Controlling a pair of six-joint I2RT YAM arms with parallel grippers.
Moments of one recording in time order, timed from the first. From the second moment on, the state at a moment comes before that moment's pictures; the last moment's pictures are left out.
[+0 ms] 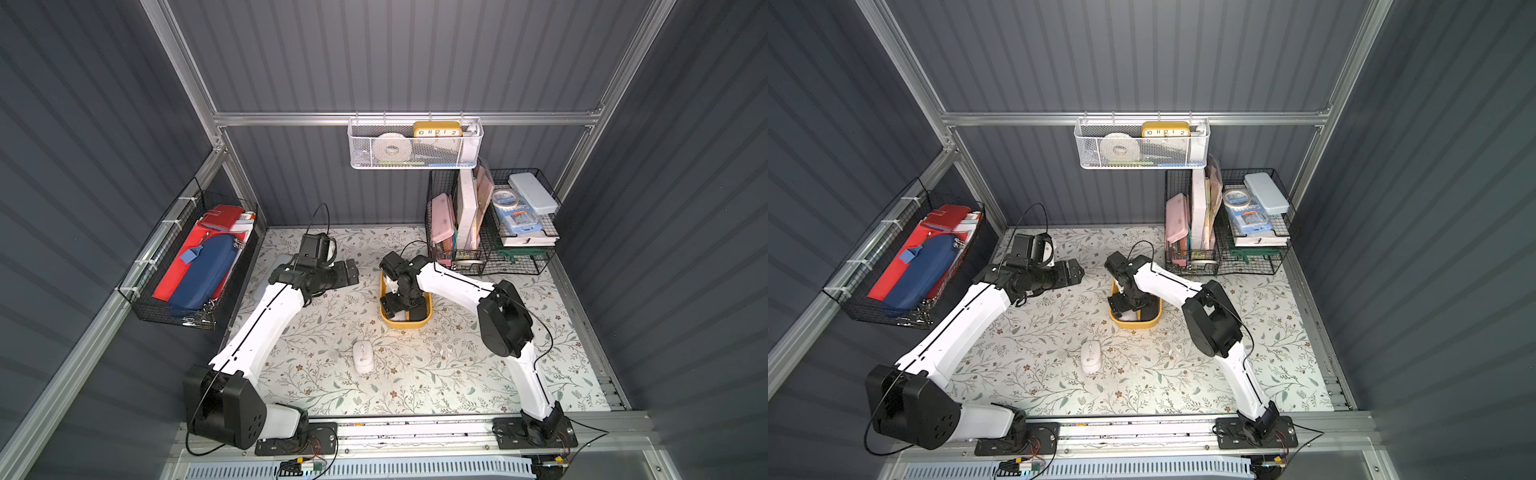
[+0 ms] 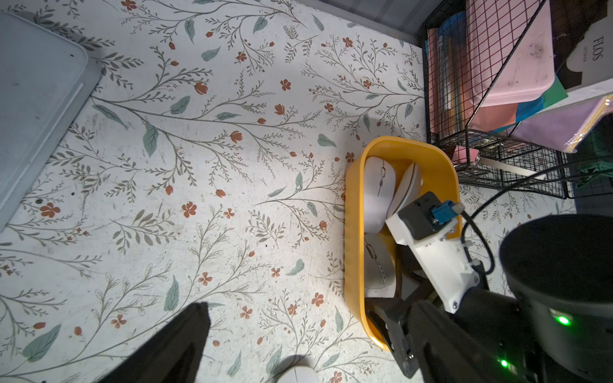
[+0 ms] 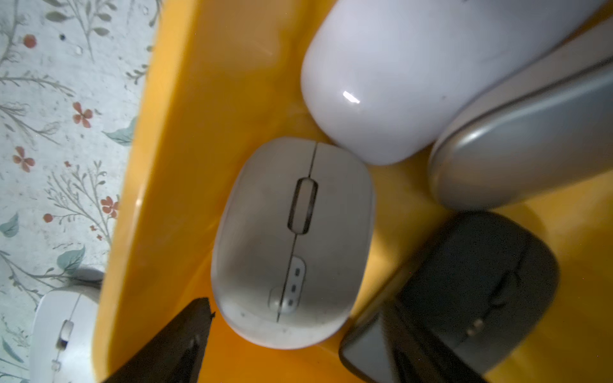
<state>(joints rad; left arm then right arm) -0.29 1.40 1.25 -0.71 0.10 -0.37 0.77 2.27 1.89 -1.01 -0.06 0.32</state>
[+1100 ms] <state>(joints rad) -0.29 1.41 1.26 -0.70 0.13 -0.36 0.79 2.13 1.89 -1.02 0.08 0.33</state>
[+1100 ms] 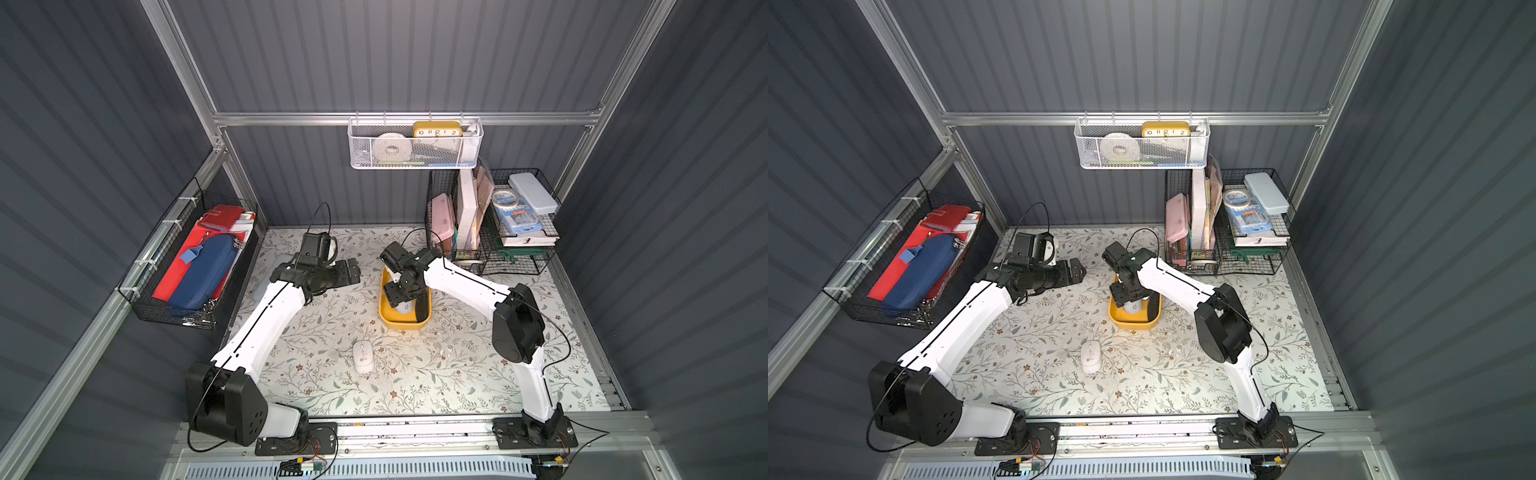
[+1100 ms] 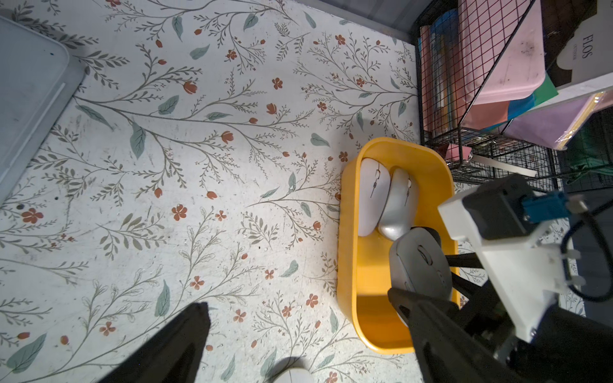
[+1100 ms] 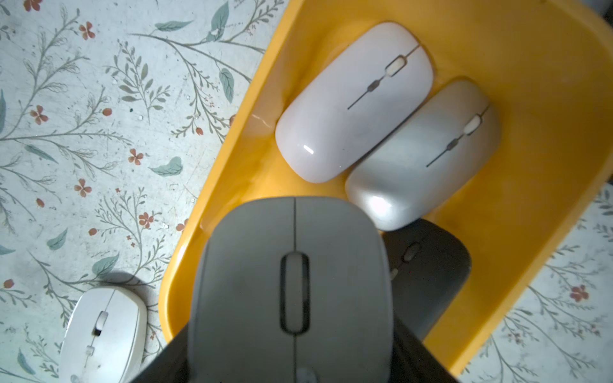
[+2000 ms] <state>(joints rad) -0.29 1.35 1.25 -0.69 0.19 -0.35 1.07 2.10 1.59 -1.03 -0.03 0.57</state>
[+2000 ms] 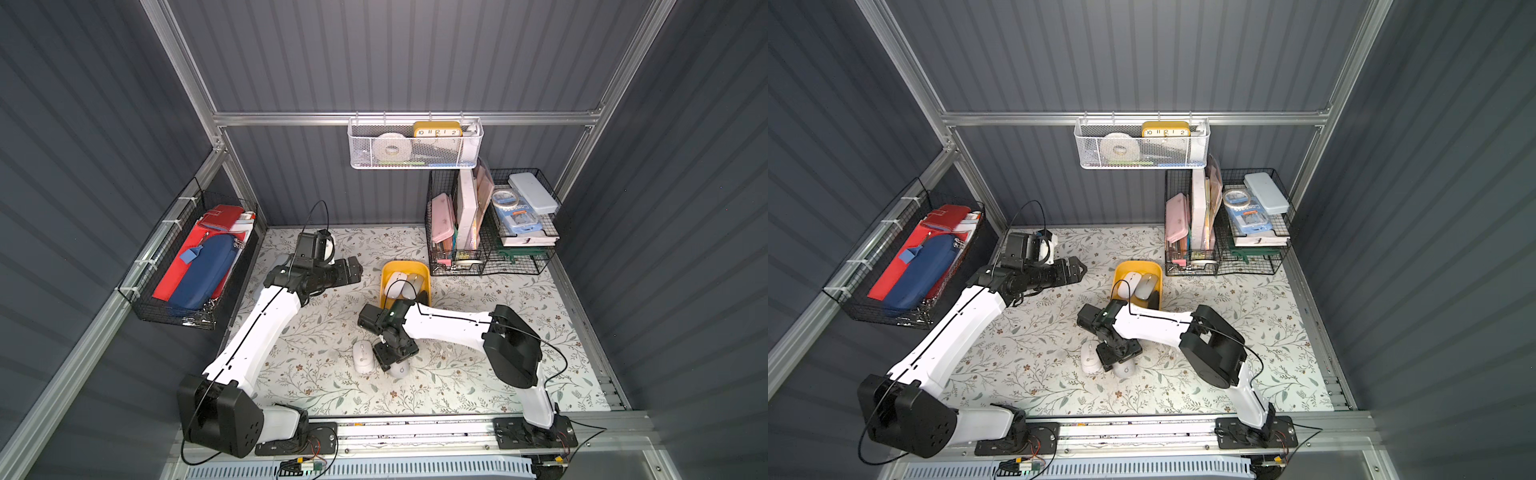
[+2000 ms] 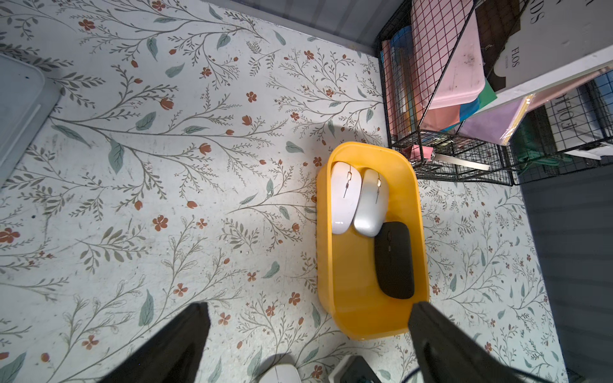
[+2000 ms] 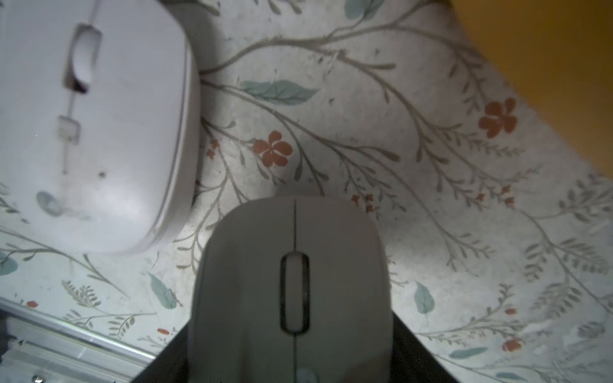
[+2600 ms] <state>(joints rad) -0.29 1.35 1.25 -0.69 0.20 -0.35 1.07 2.06 1.58 -1.02 -0.02 0.55</state>
